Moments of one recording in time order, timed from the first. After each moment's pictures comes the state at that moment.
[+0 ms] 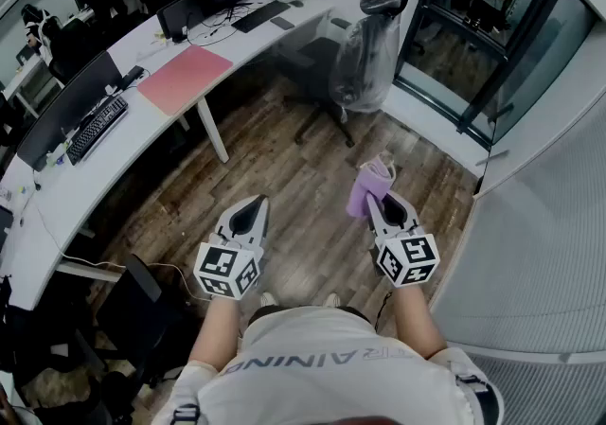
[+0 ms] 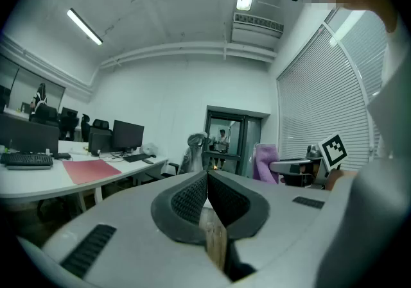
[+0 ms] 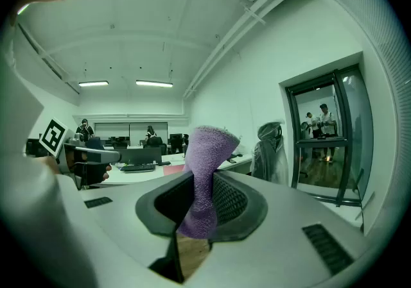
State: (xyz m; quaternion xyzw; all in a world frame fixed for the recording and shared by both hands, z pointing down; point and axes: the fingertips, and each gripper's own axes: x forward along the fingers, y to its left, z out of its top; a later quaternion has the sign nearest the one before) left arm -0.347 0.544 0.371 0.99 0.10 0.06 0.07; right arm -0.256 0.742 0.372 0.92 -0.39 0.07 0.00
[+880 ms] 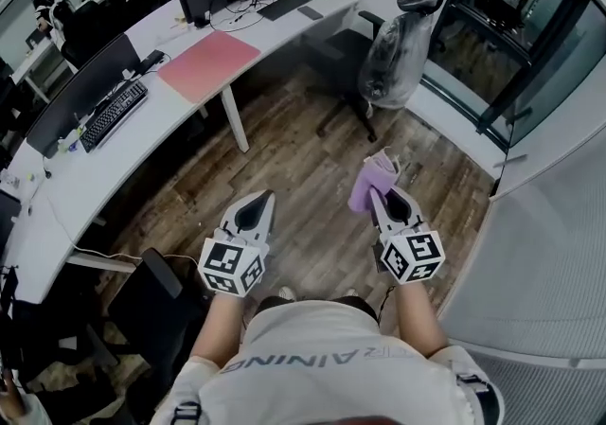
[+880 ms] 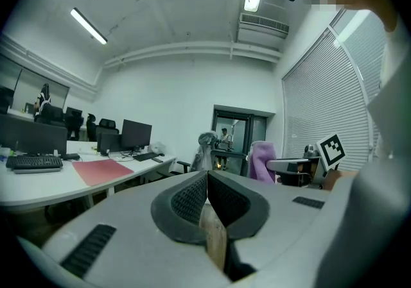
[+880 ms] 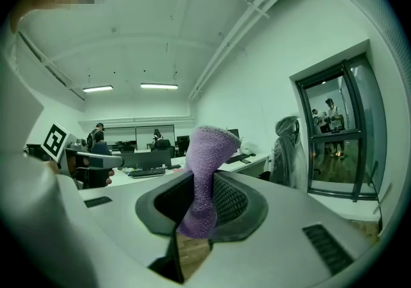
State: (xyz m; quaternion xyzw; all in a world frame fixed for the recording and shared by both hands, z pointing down) left arm -0.357 0.454 0.386 0.99 0.09 0.06 0.07; right arm -0.261 0.640 0.385 0.91 -0.42 0.06 -0.02
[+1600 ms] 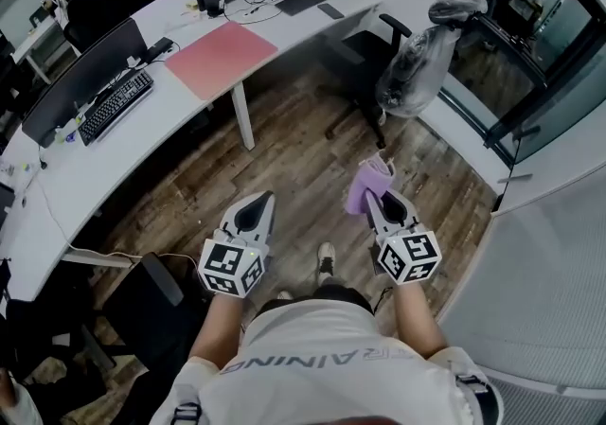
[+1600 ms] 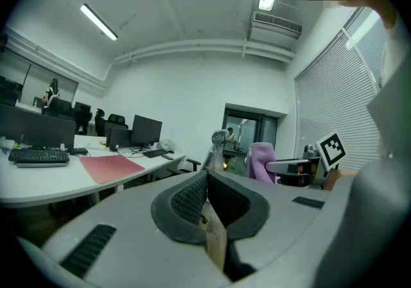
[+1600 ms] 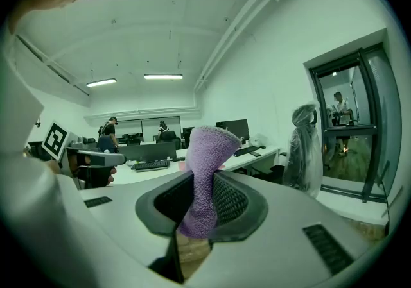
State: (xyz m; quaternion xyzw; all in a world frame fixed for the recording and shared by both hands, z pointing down) left arm -0.319 0.370 0.410 0.99 0.07 0.07 0.09; right arm -0.216 0.544 0.409 0.89 -0.45 0.10 0.01
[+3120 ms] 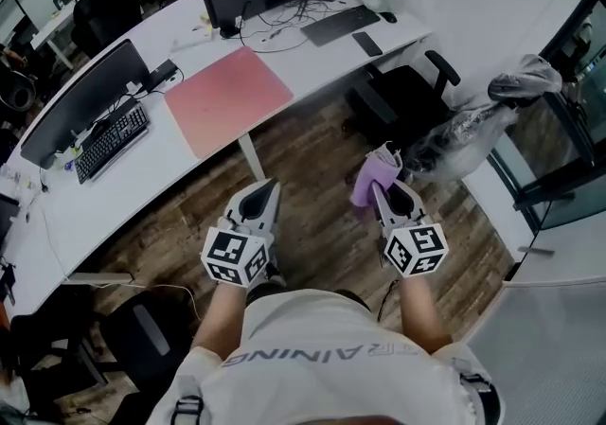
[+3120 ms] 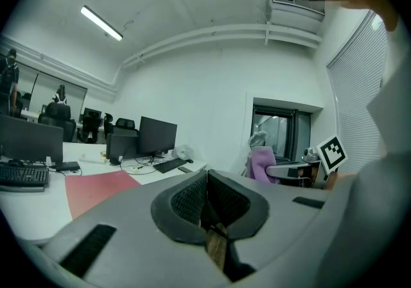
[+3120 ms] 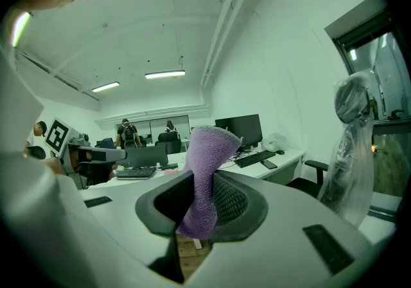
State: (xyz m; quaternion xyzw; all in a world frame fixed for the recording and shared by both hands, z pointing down) left arm 0.020 0.238 0.406 0.99 -0.01 0.07 0.08; right arm 0.146 0.397 0.423 0.85 -0.52 0.11 0.00
